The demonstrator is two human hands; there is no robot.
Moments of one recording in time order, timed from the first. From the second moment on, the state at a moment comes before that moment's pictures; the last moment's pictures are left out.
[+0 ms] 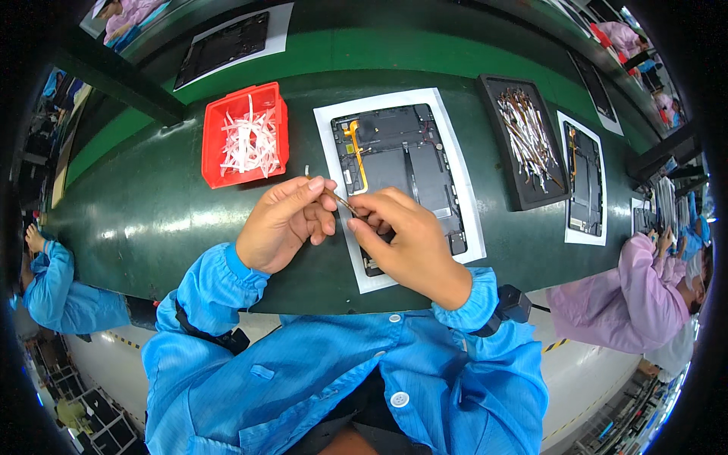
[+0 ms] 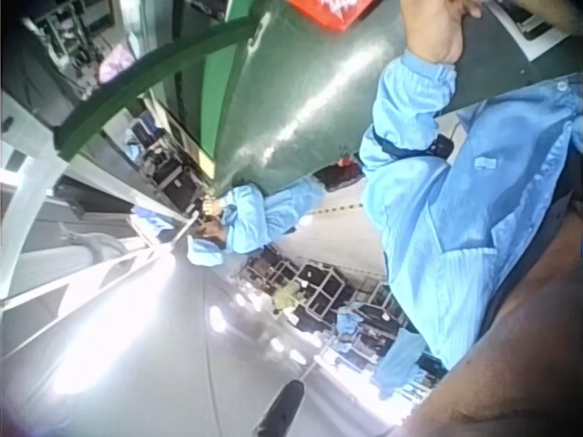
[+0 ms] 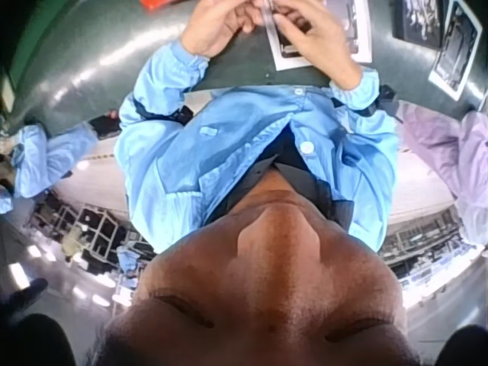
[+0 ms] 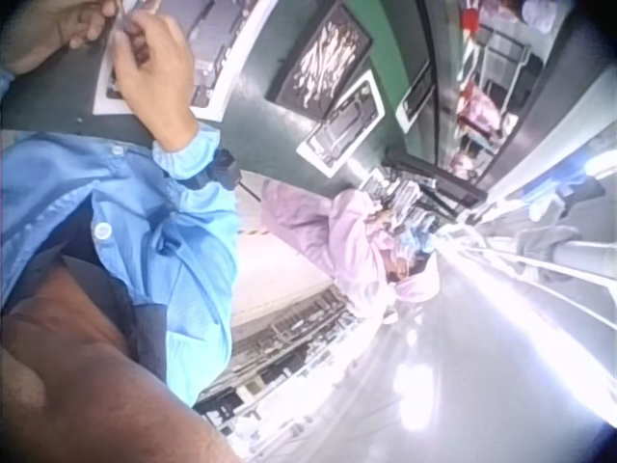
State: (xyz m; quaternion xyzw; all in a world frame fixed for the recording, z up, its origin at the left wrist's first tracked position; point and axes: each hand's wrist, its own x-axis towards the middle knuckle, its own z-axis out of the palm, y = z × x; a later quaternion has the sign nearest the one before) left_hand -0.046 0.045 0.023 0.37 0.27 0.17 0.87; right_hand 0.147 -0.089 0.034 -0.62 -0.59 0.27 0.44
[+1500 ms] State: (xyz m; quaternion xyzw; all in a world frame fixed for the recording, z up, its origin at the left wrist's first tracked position) left_hand -0.040 0.016 0.009 0.61 0.28 0.16 0.72; right_hand 0.147 -0.086 0.030 -0.62 -0.52 0.34 0.48
